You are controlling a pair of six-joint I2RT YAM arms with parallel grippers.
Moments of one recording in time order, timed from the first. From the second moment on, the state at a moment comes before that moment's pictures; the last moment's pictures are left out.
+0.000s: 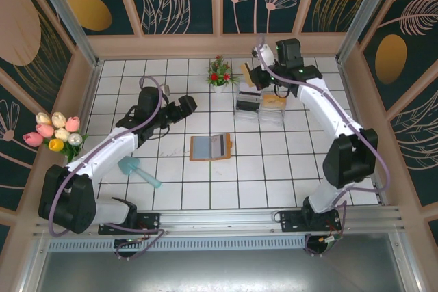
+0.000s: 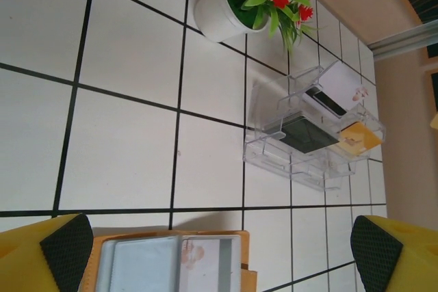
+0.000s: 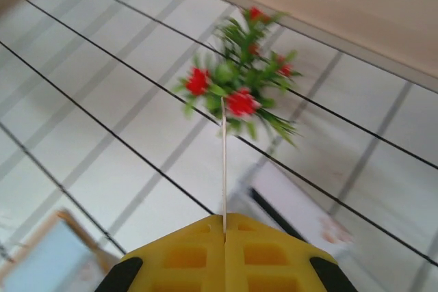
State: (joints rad) left arm -0.39 1.33 0.87 -0.17 0.24 -0.83; right arm 0.31 1.69 1.57 -0.60 -0.35 -0.23
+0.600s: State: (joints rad) left arm -0.39 1.39 0.89 -0.19 0.23 -0.80; right arm 0.22 1.81 1.67 -1.00 -0.09 -0.69
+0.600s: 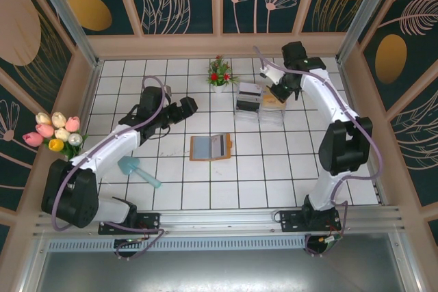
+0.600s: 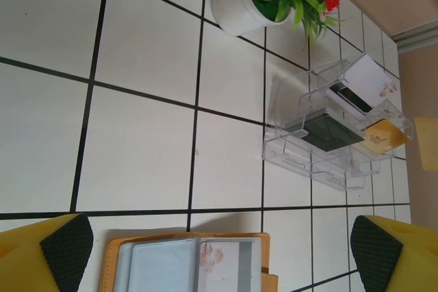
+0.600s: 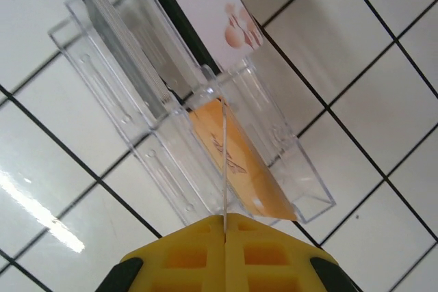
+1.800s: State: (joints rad) left arm -0.47 1.54 1.00 -0.18 0.28 -0.77; right arm 0.19 1.75 1.59 -0.94 -0.16 -0.82
